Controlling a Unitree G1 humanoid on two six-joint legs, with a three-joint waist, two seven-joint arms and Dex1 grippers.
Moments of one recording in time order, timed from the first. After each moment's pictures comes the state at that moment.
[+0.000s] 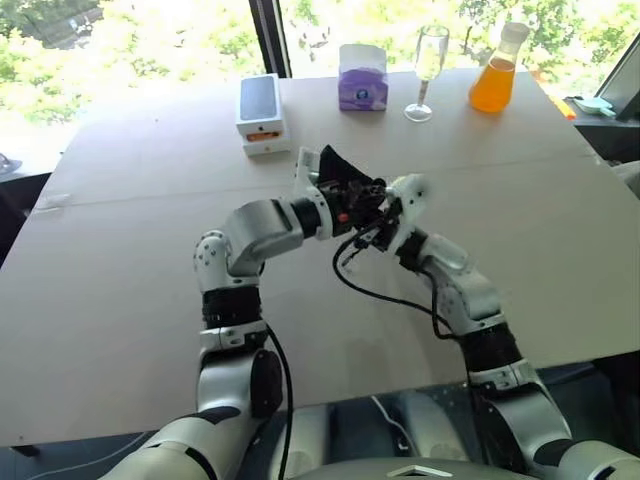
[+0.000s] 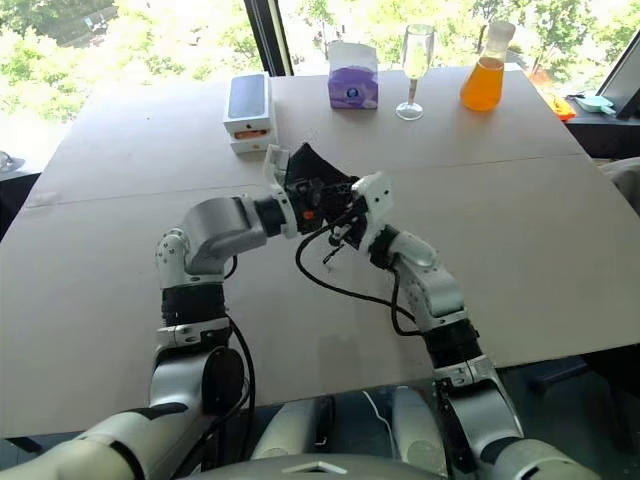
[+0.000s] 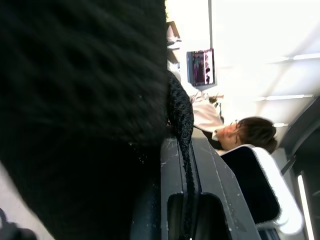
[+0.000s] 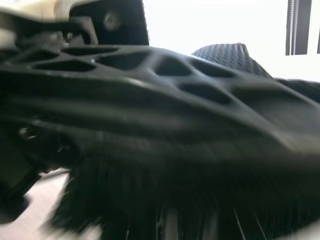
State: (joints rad) left arm -0.73 0.14 0.29 0.14 -1.93 1.20 0.72; right arm -0.57 -0.06 0.23 0.19 0.22 0.13 0.62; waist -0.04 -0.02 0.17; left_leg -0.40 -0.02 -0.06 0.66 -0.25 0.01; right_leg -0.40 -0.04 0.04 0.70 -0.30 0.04
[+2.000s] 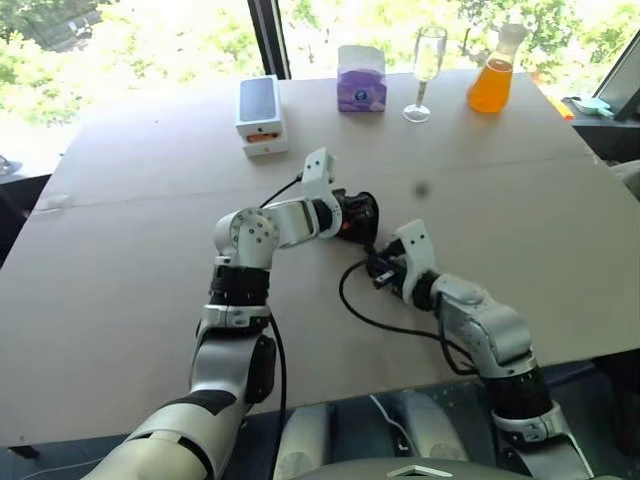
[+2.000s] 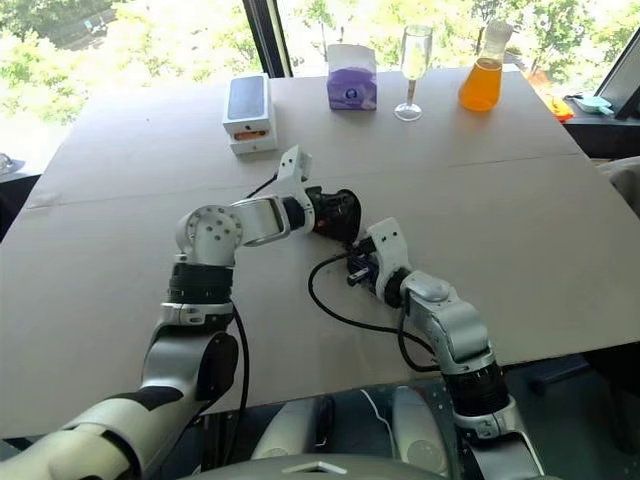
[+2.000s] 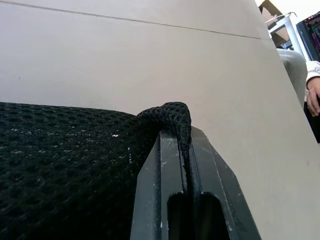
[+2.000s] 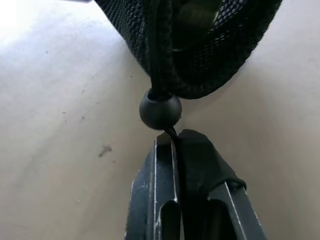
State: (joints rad) left arm -0.82 0.19 0.10 0.18 -0.81 1.13 -0.05; right arm -0.31 -0.19 0.25 -0.25 0.20 0.77 0.35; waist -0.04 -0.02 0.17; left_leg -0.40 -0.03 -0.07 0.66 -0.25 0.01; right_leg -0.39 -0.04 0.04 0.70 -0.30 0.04
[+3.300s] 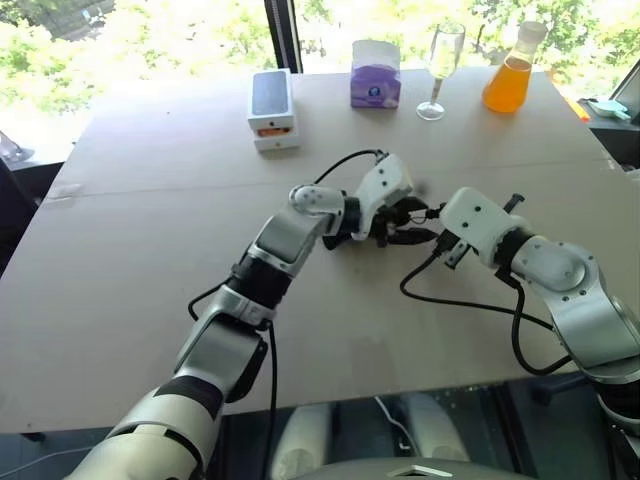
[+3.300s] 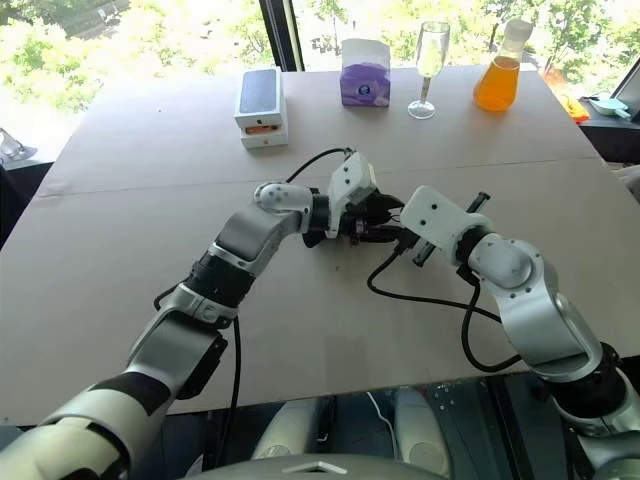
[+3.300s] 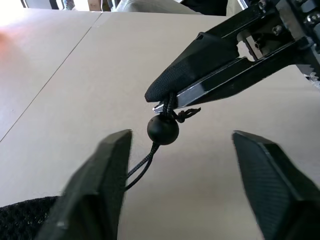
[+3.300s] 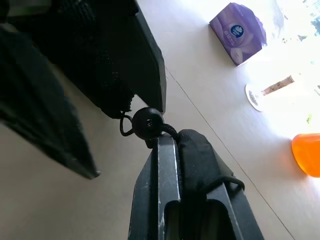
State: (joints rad) left arm -0.90 0.26 -0.36 0.32 -0.24 0.38 -1.02; right arm -0.40 -0.68 0.26 -0.64 -0.12 0.82 0.50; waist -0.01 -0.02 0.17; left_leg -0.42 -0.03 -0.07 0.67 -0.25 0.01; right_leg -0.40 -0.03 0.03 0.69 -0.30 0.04
